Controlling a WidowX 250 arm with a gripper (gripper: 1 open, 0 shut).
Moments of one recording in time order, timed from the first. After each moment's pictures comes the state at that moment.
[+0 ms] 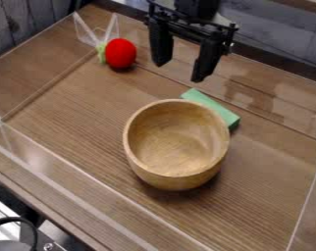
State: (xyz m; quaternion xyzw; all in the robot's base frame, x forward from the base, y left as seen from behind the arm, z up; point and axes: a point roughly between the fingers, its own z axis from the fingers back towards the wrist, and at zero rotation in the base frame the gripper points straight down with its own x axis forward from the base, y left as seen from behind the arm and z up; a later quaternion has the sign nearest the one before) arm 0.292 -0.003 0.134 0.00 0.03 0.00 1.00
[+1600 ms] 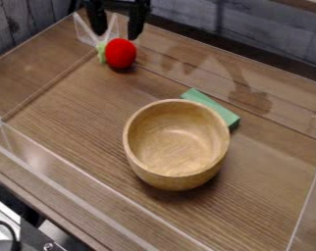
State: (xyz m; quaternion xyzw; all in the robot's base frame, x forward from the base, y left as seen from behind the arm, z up) arm 0.352 0.149 0.110 -0.01 -0.02 0.16 0.99
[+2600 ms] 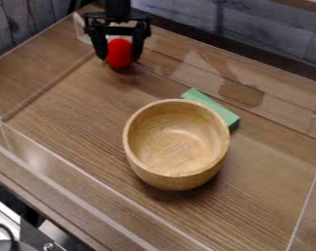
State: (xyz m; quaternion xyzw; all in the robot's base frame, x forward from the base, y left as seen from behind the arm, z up) arm 0.368 0.157 0.062 -0.03 -0.02 0.23 0.97
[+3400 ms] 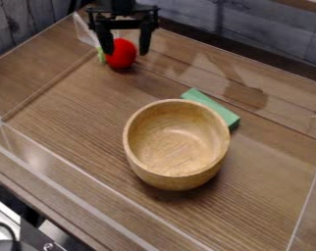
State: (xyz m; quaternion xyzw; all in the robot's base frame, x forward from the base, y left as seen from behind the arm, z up) arm 0.370 0.143 0.078 -0.04 -0.05 0.27 0.96
